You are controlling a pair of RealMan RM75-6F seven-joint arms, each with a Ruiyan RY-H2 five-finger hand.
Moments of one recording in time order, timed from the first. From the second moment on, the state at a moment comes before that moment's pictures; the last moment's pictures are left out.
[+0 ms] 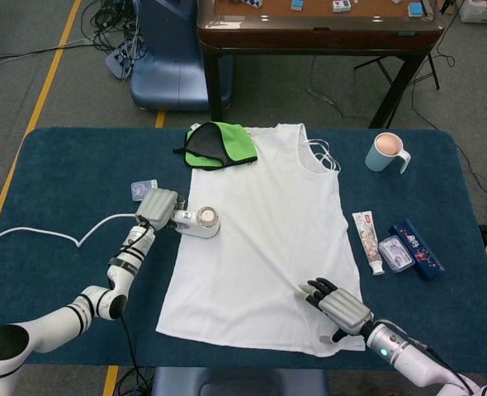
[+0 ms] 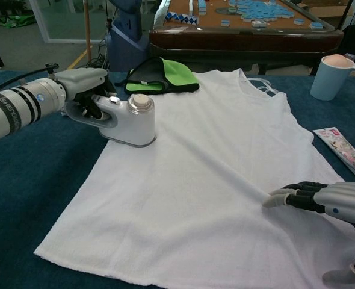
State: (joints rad) left arm -0.90 -1.74 -0.27 -0.95 1.12 0.81 0.14; right arm 0.49 -1.35 -0.19 -1.51 -1.68 0.96 0.08
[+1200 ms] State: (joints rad) left arm -0.85 -1.69 -0.20 -1.33 1.17 0.90 0.22; right arm 0.48 -1.34 -0.21 -1.49 -1.69 0.99 0.11
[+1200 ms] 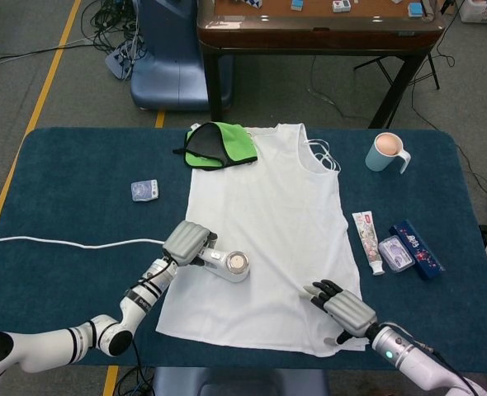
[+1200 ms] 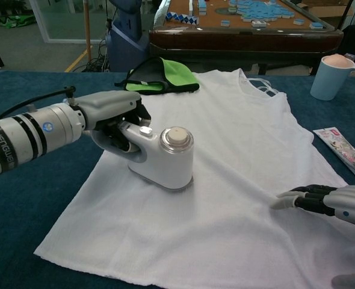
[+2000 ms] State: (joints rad) left arm -0.86 -1.71 -0.23 -1.13 1.17 0.86 0.10; right arm 0.48 -1.34 -0.20 -1.50 -1.68 0.97 0.10
